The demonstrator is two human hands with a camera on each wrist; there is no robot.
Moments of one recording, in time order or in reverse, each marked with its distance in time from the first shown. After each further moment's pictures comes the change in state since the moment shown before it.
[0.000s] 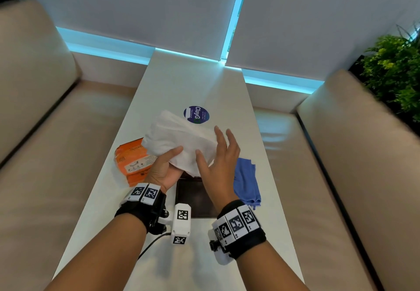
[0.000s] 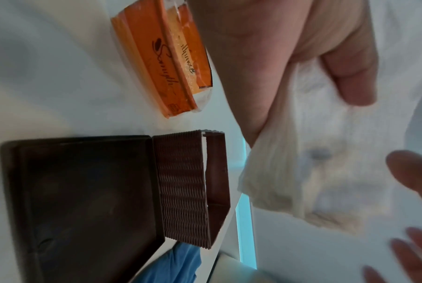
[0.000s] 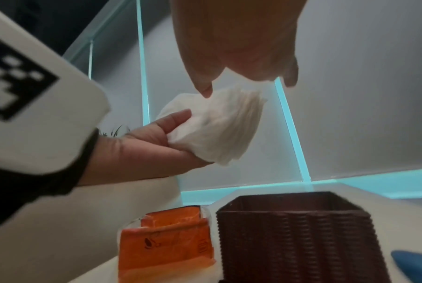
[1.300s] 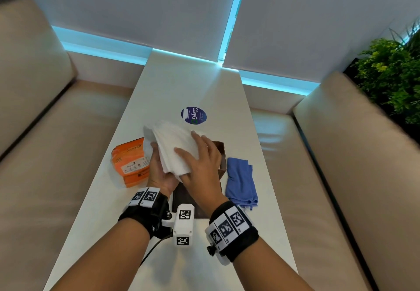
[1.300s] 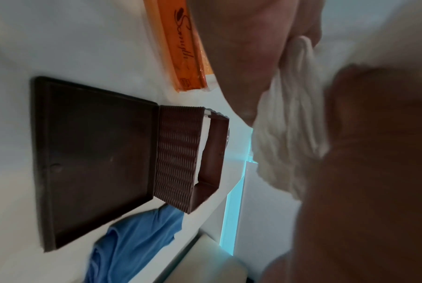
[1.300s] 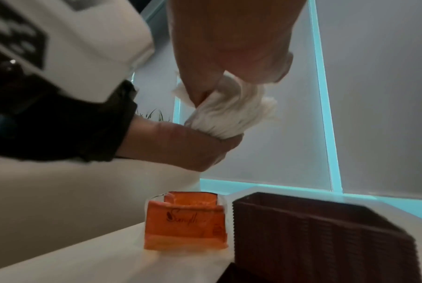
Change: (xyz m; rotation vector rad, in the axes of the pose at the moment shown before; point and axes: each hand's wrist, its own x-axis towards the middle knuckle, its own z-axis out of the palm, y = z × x) left_hand -0.006 -0.007 0.009 -0.108 0.192 0.037; right_hand -0.008 -0.007 0.017 -0.281 -0.101 -0.331
